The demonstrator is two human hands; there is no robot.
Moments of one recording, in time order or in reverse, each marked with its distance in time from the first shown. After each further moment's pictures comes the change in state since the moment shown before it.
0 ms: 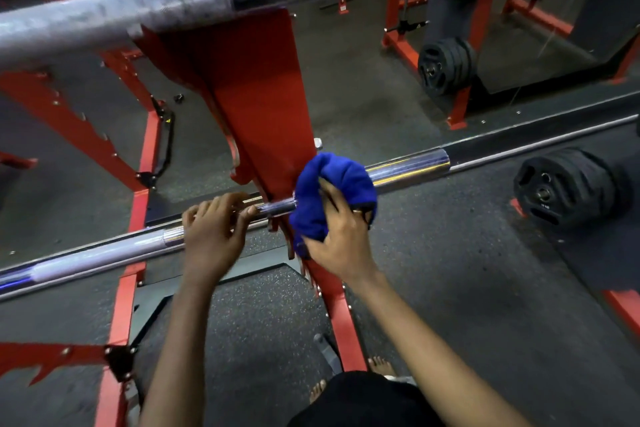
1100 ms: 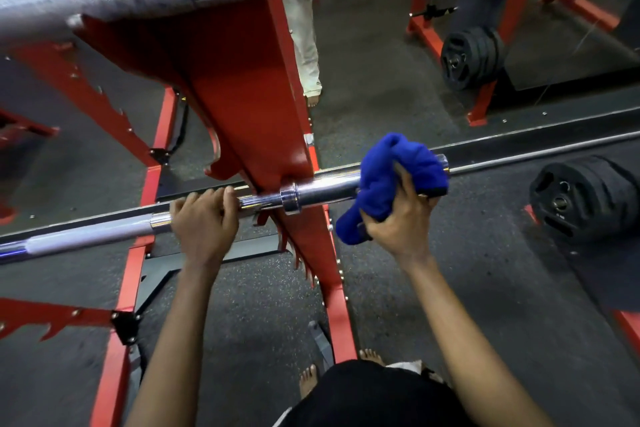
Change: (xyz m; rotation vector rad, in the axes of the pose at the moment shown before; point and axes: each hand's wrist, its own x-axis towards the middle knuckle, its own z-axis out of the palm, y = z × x) left_hand 0.004 0.027 0.011 0.161 0.299 -0.140; right_hand 0.020 0.098 -0.059 -0.093 0.179 -0.004
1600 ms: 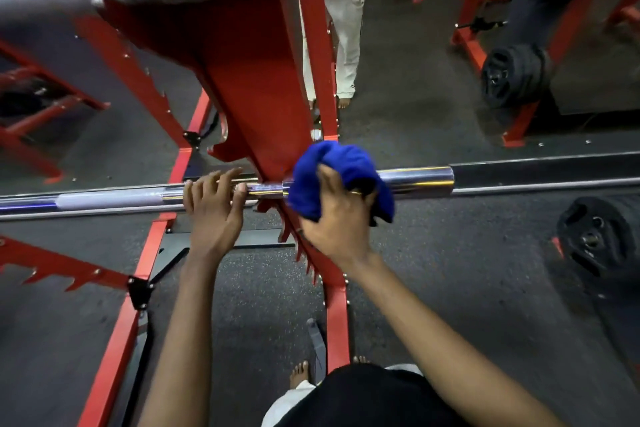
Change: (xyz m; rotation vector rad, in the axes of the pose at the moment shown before) left_hand -0.023 0.000 0.008 -0.075 -0.110 -0.097; right_hand 0.005 -0.076 0.025 -0.005 -0.306 -0.127
